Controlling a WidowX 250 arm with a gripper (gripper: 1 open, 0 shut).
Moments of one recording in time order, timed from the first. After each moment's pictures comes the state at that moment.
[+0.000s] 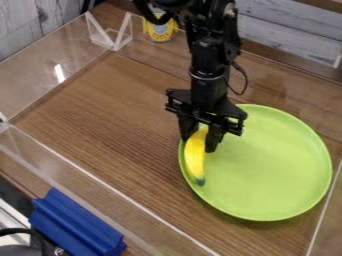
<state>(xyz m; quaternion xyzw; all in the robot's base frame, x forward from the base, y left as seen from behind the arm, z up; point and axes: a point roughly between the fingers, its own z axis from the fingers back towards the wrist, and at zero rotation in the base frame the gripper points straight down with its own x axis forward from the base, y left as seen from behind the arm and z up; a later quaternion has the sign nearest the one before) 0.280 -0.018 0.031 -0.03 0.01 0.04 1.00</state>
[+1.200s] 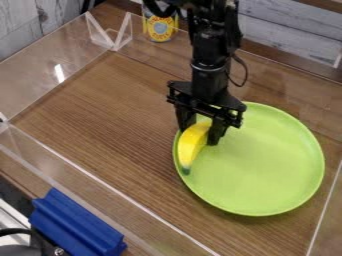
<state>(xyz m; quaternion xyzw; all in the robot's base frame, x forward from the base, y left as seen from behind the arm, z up) 0.289 -0.008 0.033 -0.02 0.02 0.03 1.00</state>
